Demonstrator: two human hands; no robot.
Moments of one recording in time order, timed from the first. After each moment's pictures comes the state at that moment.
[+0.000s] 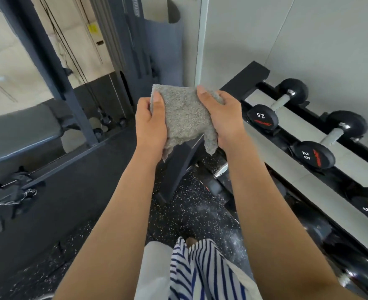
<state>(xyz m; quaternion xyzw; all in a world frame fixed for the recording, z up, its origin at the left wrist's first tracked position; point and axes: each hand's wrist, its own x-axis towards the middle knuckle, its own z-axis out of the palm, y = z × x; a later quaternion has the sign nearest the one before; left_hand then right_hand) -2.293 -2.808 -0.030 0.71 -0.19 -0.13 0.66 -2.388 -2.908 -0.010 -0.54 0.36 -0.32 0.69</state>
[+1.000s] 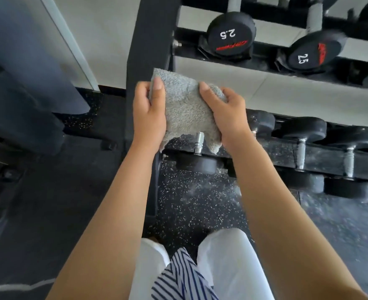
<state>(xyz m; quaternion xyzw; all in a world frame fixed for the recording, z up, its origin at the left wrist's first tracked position) -2.204 -2.977 -0.266 0.57 -0.46 -0.37 0.57 -2.348 -2.983 -0.252 -0.41 0.60 -0.47 0.50</state>
